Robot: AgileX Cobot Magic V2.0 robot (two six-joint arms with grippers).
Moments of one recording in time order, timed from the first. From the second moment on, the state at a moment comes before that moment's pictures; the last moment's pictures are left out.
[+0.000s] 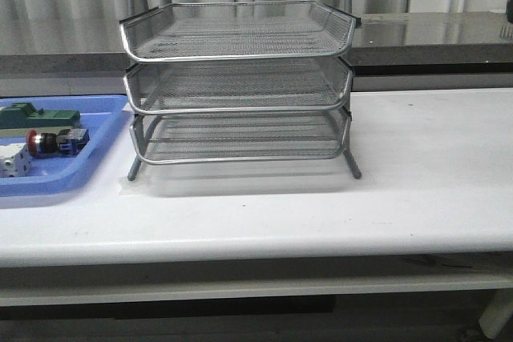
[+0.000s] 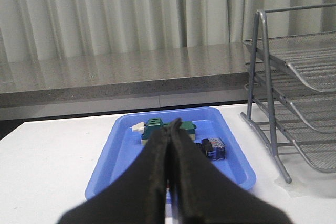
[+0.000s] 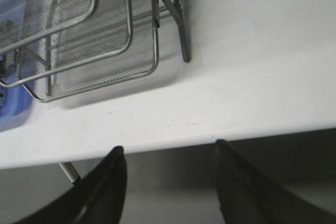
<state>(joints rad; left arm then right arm) 0.03 0.00 0.00 0.07 0.01 0.00 0.06 1.02 -0.75 0.52 0.56 -0.02</state>
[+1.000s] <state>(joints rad) 0.03 0.00 0.00 0.07 0.01 0.00 0.20 1.67 -0.88 1.68 0.42 -0.71</state>
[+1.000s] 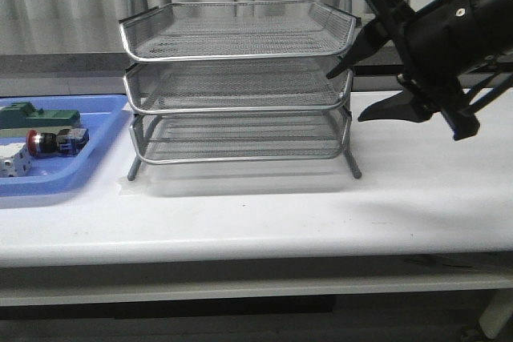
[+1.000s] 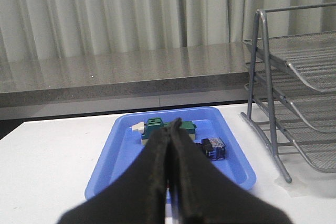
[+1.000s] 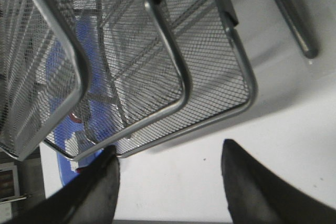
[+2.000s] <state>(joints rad) 0.03 0.00 0.00 0.07 0.01 0.00 0.20 1.88 -1.03 1.80 0.56 -0.89</state>
